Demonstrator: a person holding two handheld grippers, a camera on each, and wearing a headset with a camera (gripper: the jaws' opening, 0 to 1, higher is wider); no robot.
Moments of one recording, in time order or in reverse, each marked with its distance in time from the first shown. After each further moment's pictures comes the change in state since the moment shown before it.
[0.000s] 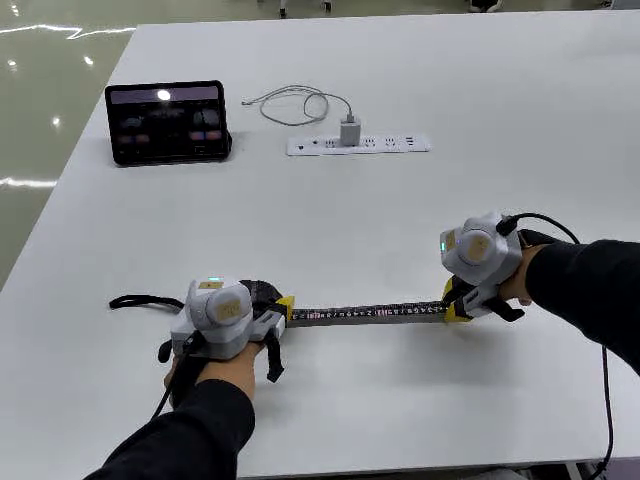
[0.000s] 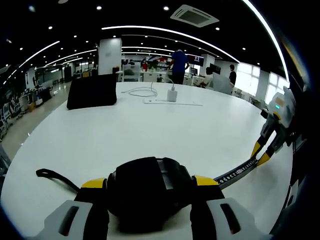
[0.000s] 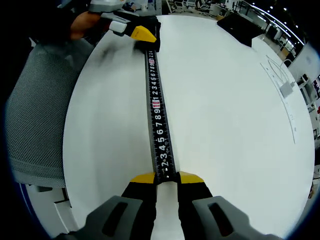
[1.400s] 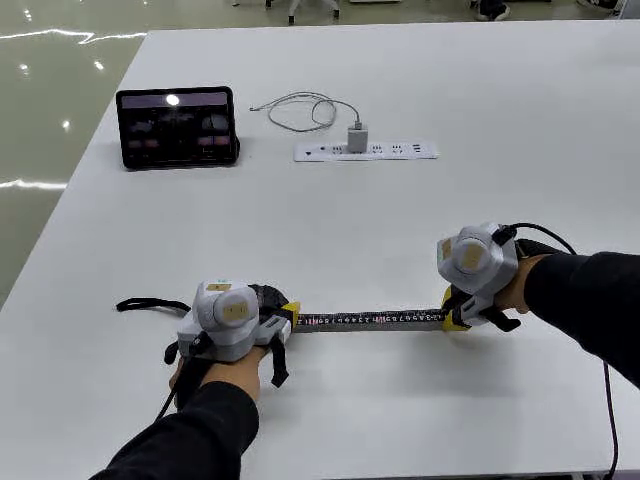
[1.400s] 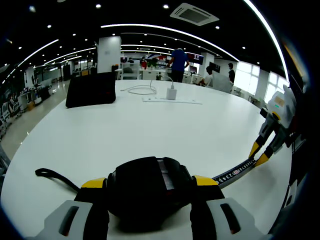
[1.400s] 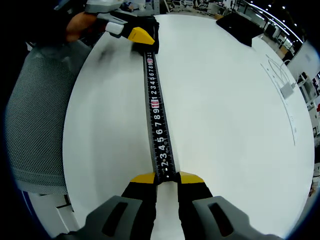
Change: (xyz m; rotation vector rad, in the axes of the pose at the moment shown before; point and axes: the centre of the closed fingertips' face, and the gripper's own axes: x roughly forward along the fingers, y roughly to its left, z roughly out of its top) left arm 0.000 0.000 -0.002 -0.001 0.021 -0.011; right arm 0.004 0.003 0.010 0.014 0.007 -0.007
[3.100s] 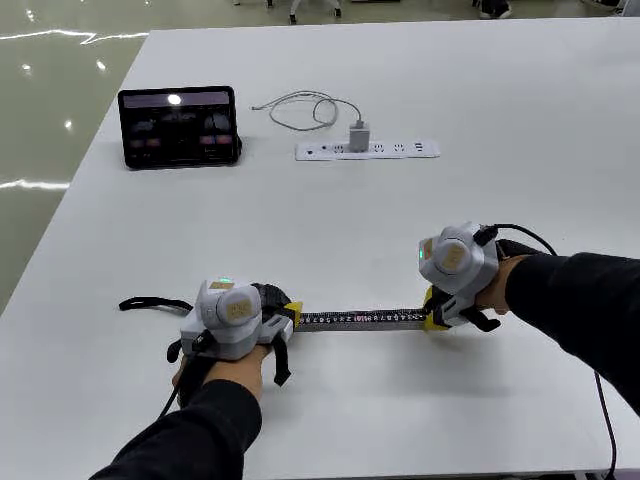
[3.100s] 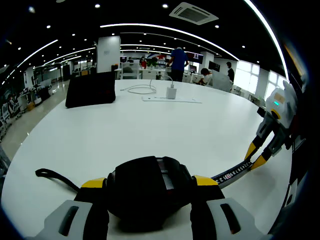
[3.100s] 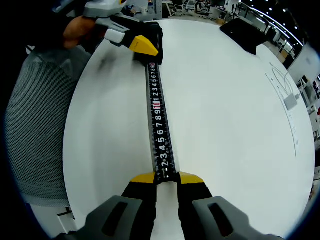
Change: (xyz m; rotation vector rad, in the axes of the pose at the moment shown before) left arm 0.001 0.000 -0.001 0.007 0.004 0.001; right arm 0.010 0.004 0.030 -0.014 -0.042 0.005
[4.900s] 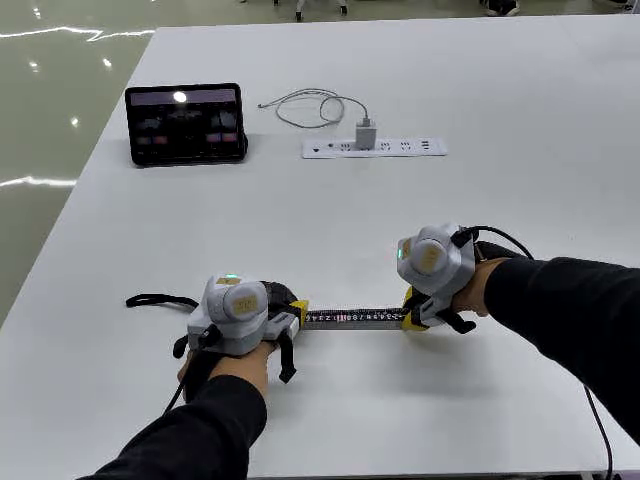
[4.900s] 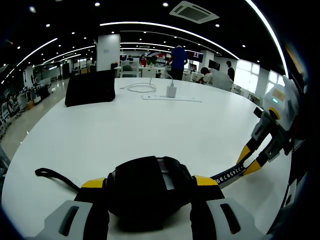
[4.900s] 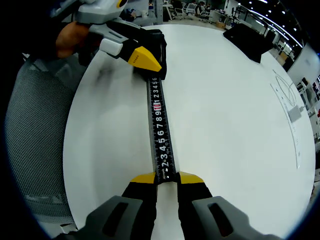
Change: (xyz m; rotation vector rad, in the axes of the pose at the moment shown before) left arm 0.000 0.000 -0.001 -0.004 0.018 -0.004; right arm 0.015 0.006 0.038 0.000 -0.033 -0.002
